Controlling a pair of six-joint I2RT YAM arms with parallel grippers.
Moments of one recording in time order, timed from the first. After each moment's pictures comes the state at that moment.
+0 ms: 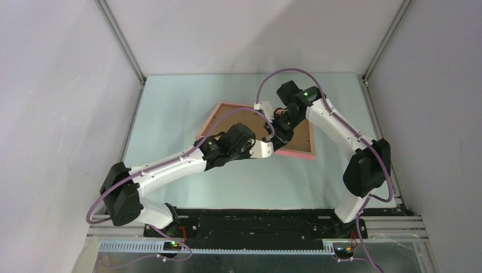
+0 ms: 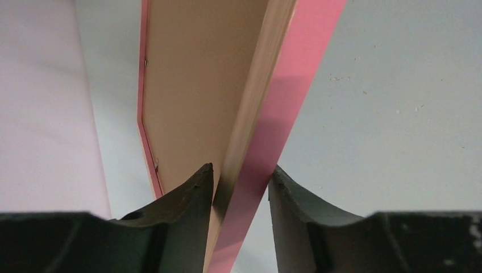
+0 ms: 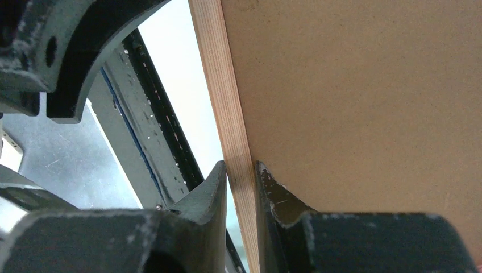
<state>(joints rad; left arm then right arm) -0.94 1.40 1.07 -0.49 -0.23 0.73 0.53 1.72 1.63 -1.22 -0.57 -0.51</state>
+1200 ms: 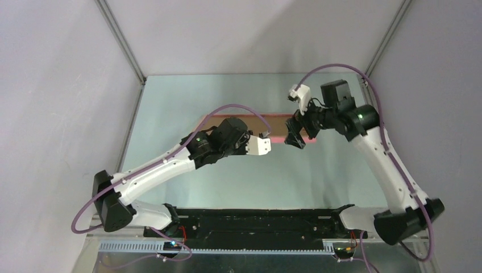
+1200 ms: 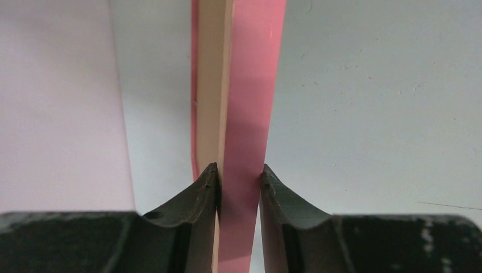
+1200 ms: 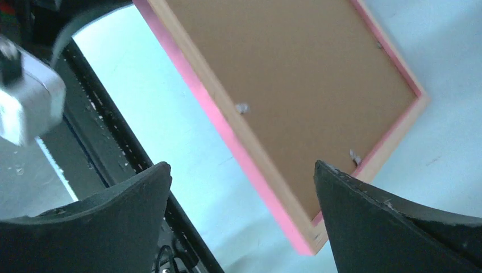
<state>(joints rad) -0.95 1.33 1.21 -0.66 -0.22 0.77 0.40 1.30 1.51 -1.03 -0.50 -0.37</state>
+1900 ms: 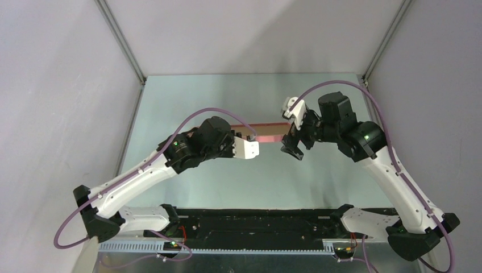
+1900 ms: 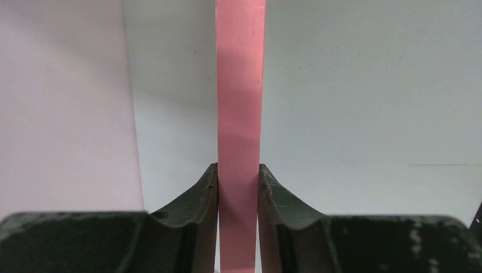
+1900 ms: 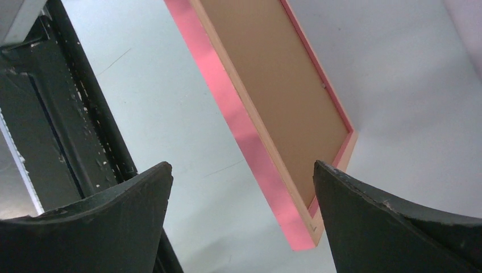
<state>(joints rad) -0.95 1.18 1.24 -0.79 -0.18 0.81 0.57 1.11 1.40 -0.93 -0.38 -0.43</state>
